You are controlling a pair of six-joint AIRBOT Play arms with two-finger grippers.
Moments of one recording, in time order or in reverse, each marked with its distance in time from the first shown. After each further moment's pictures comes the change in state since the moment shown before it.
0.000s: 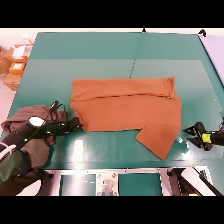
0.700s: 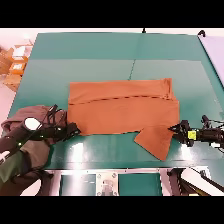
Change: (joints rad) left arm 0.014 0.110 -0.018 0.183 -0.171 -0.204; right arm 0.149 -0.164 -0.074 0.150 -0.039 -0.058
